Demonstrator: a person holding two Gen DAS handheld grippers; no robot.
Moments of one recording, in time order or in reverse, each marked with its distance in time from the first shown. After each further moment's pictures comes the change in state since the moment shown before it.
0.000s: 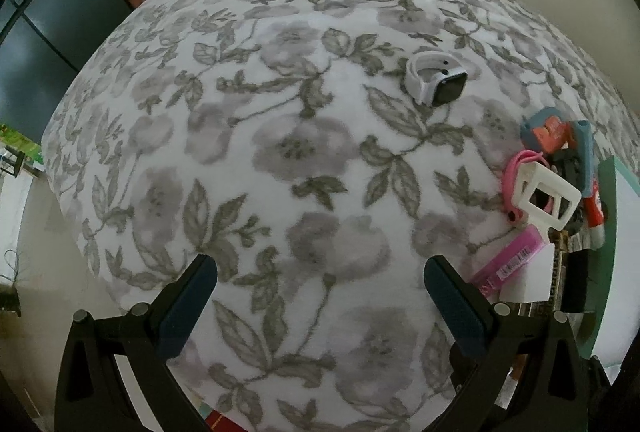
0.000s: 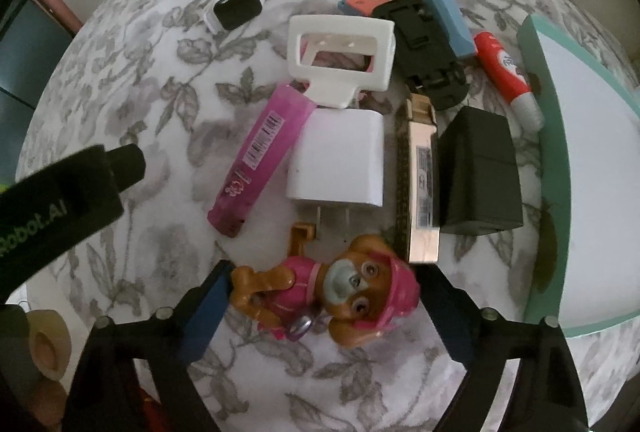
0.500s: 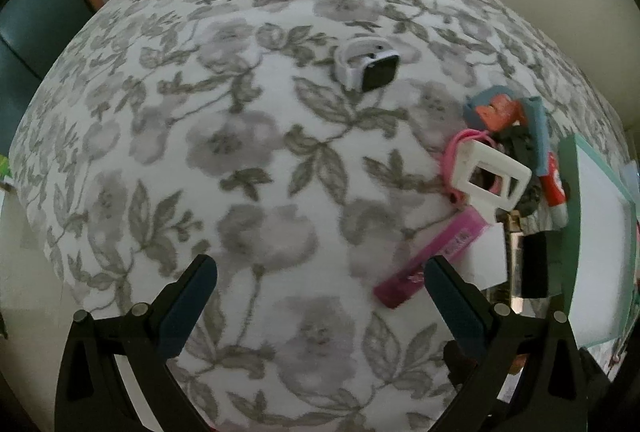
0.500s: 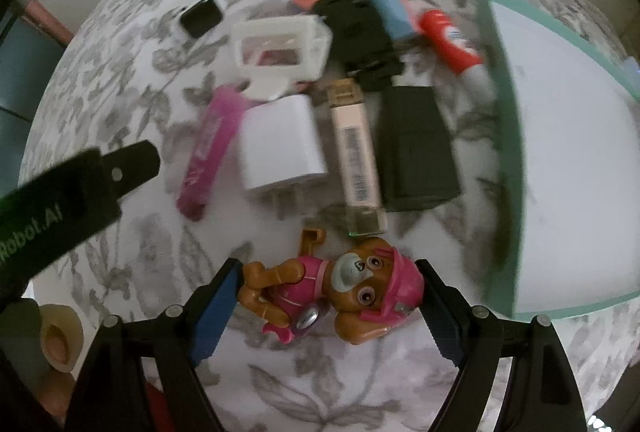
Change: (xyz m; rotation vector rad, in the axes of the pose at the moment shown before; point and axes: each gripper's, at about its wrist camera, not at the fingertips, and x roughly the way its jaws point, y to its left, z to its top) left arm -0.003 -0.031 -0.004 0.066 0.022 -0.130; right arm -0.006 -0.047 0.003 0.078 0.031 0.022
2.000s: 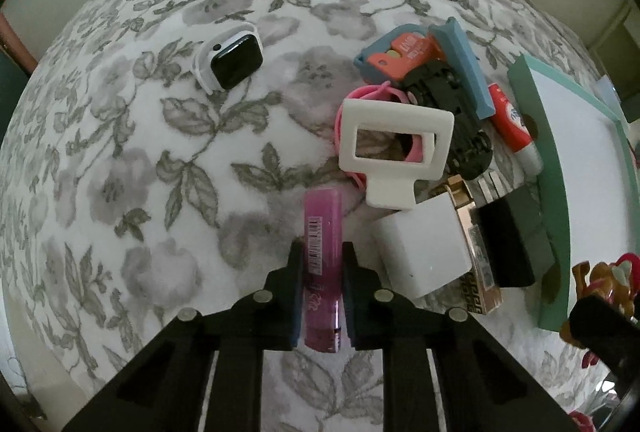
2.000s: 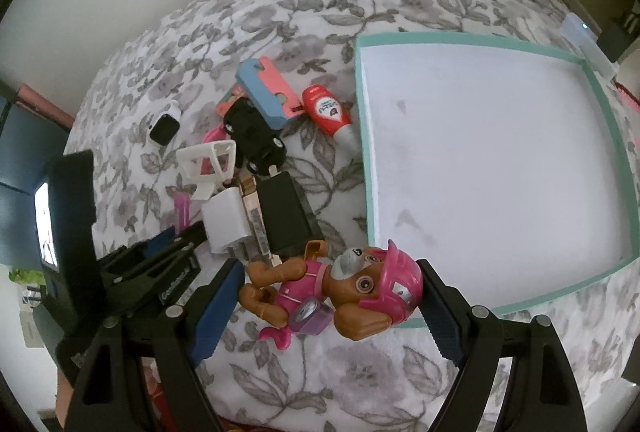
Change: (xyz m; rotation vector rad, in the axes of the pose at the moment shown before) left arm 0.036 -0.088 0.003 0.265 0.013 -0.057; right arm -0.093 -0.087 -0.014 0.213 -0.117 0.076
